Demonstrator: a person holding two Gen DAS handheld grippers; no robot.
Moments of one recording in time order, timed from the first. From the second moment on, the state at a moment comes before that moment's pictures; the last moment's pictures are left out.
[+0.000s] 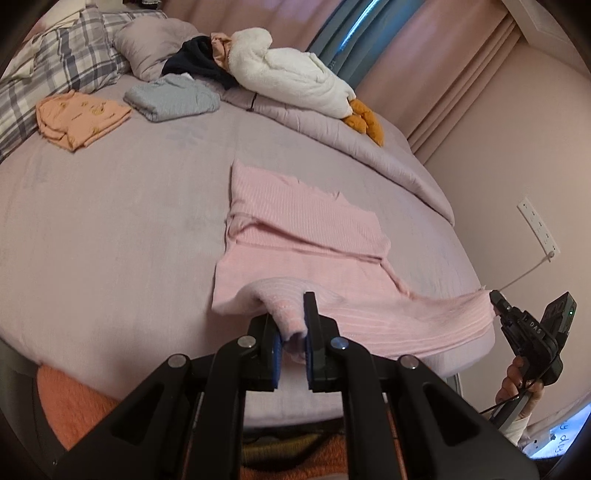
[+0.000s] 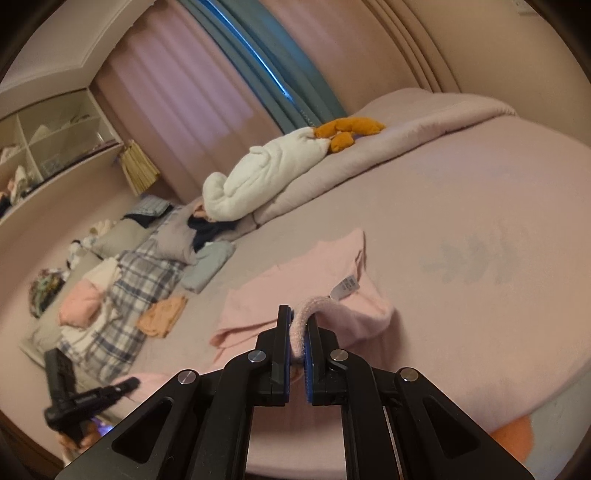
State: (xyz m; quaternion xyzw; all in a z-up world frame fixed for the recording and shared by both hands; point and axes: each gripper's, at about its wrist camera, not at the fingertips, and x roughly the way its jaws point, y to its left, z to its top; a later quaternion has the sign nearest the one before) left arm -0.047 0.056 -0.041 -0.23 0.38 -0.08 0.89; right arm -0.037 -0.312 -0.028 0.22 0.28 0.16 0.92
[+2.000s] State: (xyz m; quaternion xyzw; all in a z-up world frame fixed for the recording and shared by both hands) left arm 0.291 0.101 -0.145 -0.22 0.46 0.00 0.86; right arm 0.249 -0.289 -0.118 0.20 0.41 0.05 0.89
